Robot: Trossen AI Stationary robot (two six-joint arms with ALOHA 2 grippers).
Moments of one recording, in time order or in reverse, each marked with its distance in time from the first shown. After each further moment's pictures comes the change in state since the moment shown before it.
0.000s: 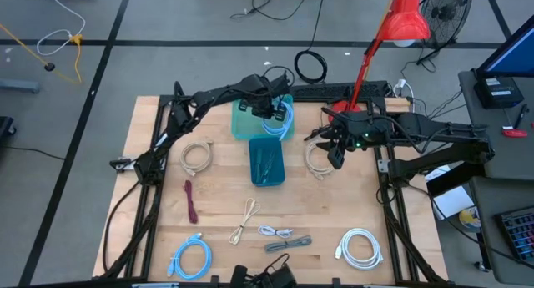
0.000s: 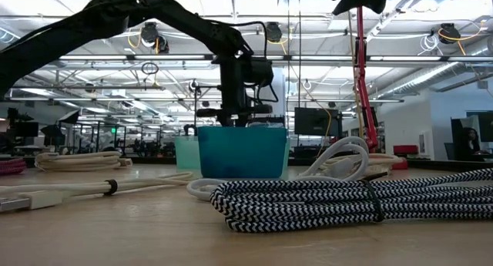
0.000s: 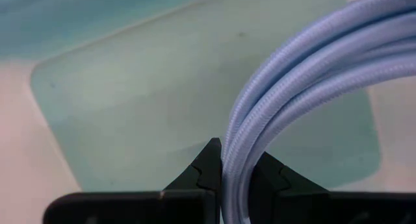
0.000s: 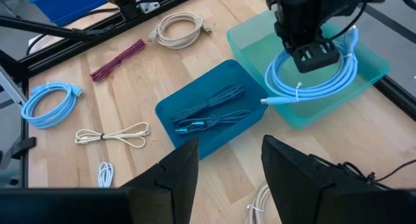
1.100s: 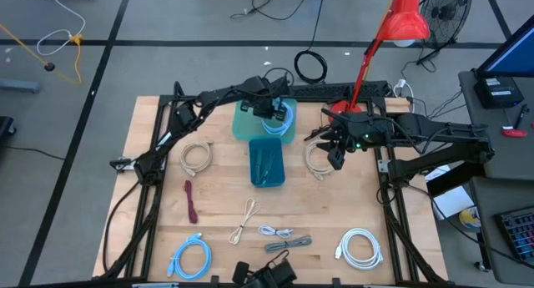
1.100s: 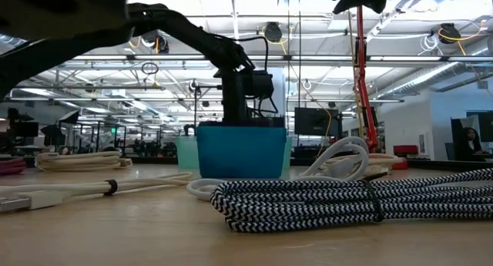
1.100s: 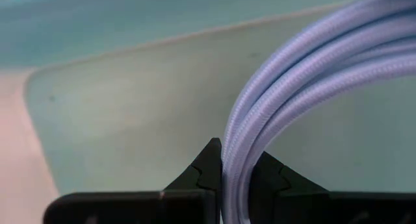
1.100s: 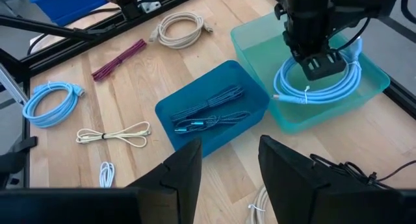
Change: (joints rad) left arm 0.019 0.074 0.016 0.044 0.008 0.021; right arm 0.010 0.000 -0.001 0.000 0.005 0.005
